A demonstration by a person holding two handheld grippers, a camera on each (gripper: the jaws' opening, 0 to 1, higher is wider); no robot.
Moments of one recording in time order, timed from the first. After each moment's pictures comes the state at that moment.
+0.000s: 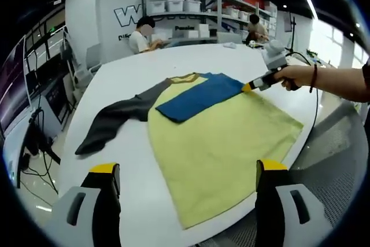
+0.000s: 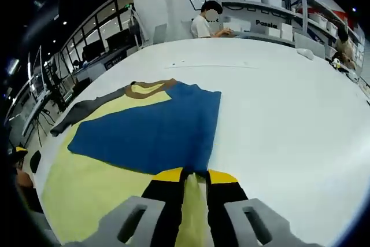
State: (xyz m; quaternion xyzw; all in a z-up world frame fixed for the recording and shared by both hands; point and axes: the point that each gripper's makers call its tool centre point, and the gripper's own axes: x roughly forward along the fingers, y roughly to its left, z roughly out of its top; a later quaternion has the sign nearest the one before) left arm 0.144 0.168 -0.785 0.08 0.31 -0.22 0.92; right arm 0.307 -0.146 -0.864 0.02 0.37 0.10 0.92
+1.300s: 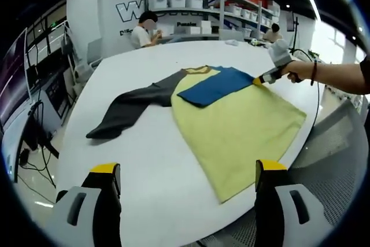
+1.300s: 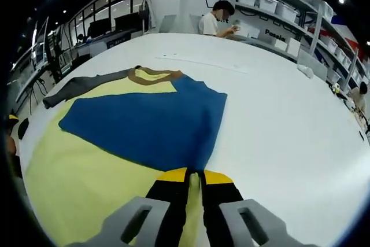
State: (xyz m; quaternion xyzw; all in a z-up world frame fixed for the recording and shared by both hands) left arm 0.140 0.174 -0.794 0.08 0.33 -0.21 0.92; right arm 0.314 -0.209 -0.866 -0.07 0.38 0.10 0.92
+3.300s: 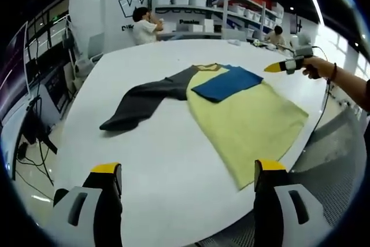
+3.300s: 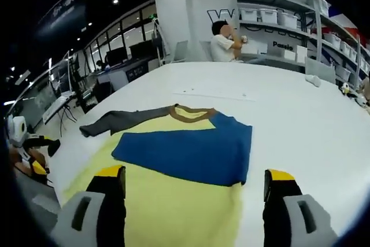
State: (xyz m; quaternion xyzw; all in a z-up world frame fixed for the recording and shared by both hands) left arm 0.148 0.177 -0.794 0.06 0.34 -0.20 0.92; right arm 0.272 -0.180 -0.784 -0.01 0.31 0.19 0.93
